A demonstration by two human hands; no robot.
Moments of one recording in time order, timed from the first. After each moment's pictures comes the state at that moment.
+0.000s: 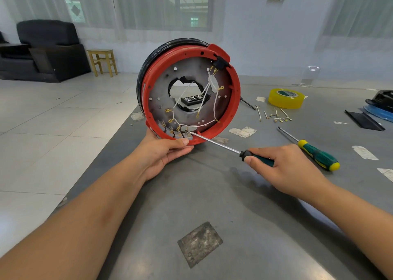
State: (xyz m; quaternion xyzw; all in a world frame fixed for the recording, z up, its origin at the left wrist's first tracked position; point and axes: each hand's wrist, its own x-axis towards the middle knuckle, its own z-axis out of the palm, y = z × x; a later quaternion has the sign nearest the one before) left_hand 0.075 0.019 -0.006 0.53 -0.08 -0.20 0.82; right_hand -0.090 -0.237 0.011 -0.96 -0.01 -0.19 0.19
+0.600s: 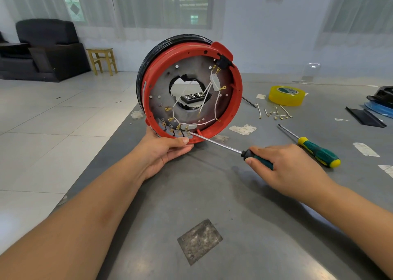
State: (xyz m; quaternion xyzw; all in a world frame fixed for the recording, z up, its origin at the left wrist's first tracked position) left_hand 0.074 0.019 -0.005 0.54 -0.06 -0.20 0.81; right_hand -0.098 -0.234 0.012 -0.98 -0.05 -0.20 0.07
